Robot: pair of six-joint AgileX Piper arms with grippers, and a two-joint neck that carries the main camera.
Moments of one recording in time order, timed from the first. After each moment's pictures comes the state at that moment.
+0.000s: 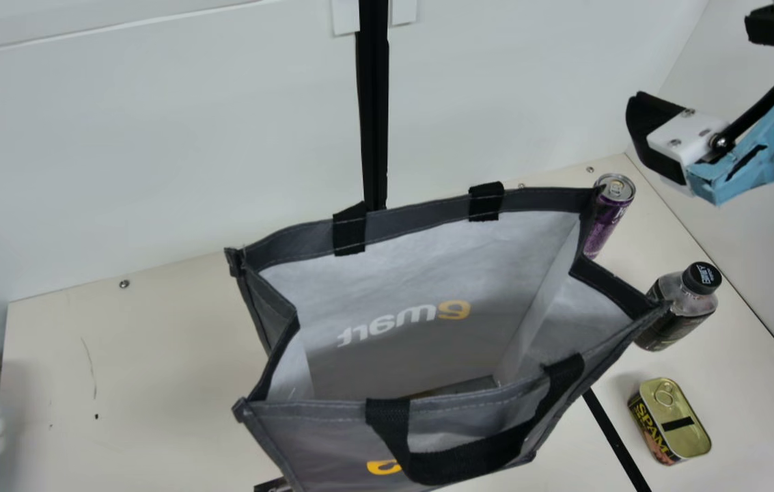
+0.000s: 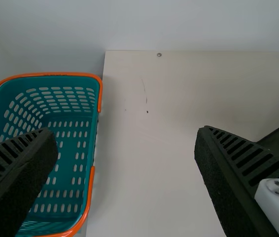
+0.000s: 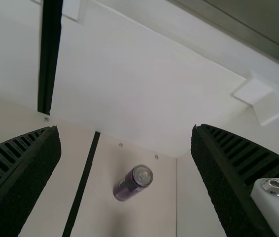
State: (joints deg) left arm -1.6 43.3 -69.0 -1.5 69.5 0.0; right arm -33.5 74.1 -111.9 27.0 69.9 -48.7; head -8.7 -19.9
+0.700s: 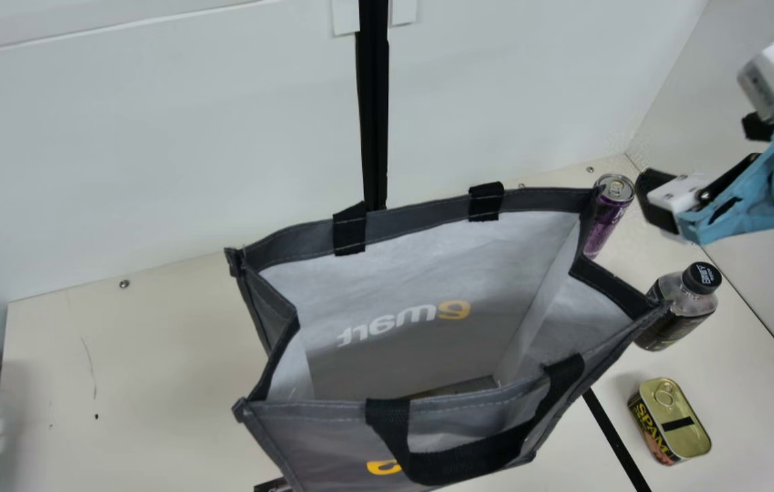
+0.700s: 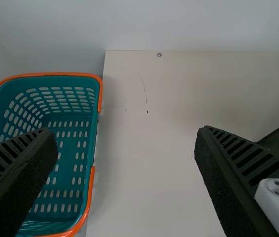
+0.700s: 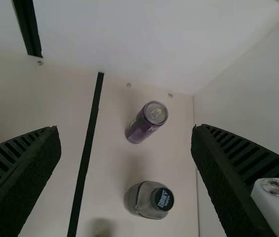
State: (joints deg) left arm -1.6 43.3 -69.0 -1.5 69.5 0.0; right arm -34.2 72.8 -98.2 18.9 69.9 -44.5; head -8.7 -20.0
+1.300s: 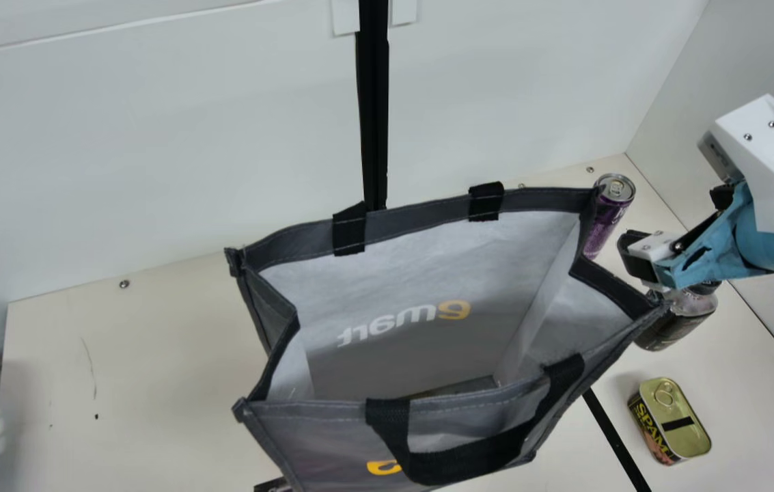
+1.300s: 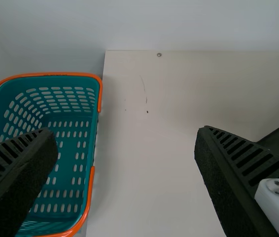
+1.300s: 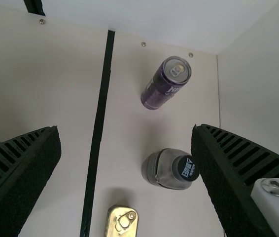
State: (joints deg) left arm -1.6 43.3 -69.0 -1.5 69.5 0.0; right arm -35.3 71.3 -88.1 17.2 69.8 -44.4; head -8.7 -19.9
